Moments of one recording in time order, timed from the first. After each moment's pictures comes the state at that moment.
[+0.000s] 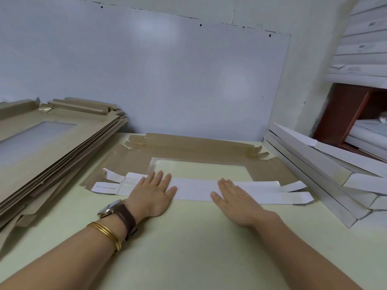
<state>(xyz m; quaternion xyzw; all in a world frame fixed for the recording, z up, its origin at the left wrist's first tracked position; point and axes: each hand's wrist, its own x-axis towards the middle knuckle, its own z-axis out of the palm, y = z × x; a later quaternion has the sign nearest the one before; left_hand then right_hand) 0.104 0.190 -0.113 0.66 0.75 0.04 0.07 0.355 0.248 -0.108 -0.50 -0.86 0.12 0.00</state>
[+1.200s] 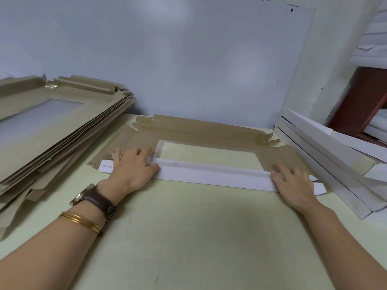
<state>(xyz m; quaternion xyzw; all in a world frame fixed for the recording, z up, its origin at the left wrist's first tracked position) 0.061 0.167 -0.099 0.58 0.79 0.20 0.02 0.445 0.276 -0.099 -0.66 -0.73 0.08 0.18</state>
